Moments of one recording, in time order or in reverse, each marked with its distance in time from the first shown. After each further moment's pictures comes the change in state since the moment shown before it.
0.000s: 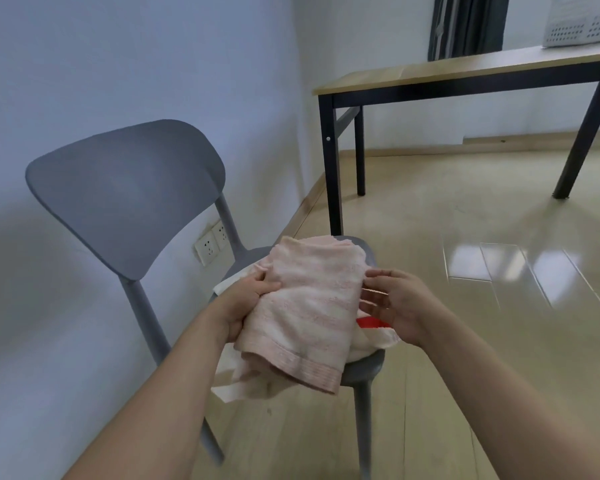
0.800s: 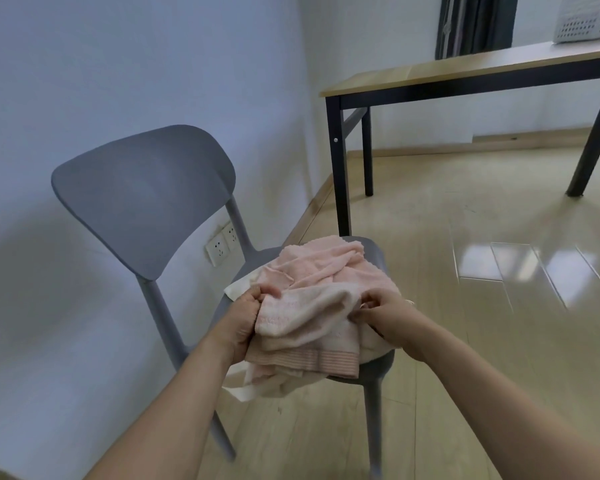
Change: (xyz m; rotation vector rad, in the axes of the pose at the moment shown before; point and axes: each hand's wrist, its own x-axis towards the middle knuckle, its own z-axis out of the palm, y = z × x) left_hand -0.015 -0.031 -0.006 -0.161 0.102 0.105; right_hand 0.003 0.029 0.009 -0.634 -0.107 -0.147
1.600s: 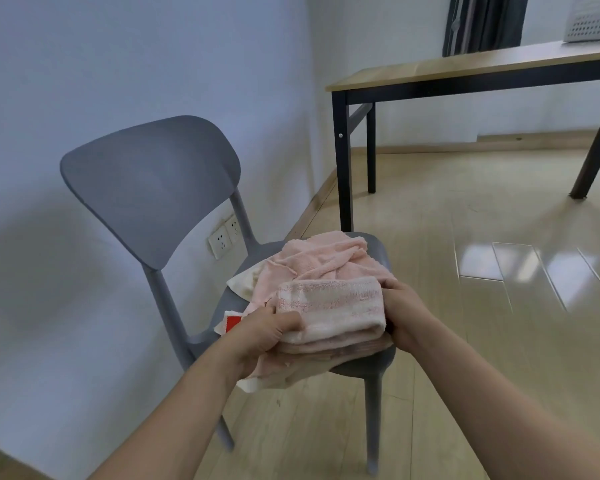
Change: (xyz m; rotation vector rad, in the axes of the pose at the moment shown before) left_hand -0.038 -0.004 0.017 0.218 -0.071 -0.173; right_hand -0.001 -0.010 0.006 0.518 0.152 0.123
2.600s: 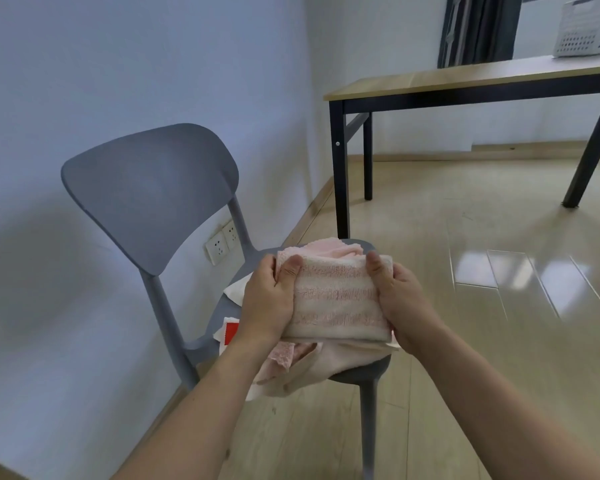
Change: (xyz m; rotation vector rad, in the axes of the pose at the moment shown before) left_hand -0.004 0.043 0.030 0.218 0.507 0.651; right_hand -0.025 -0.022 0.003 -0.022 -0.038 -0.291
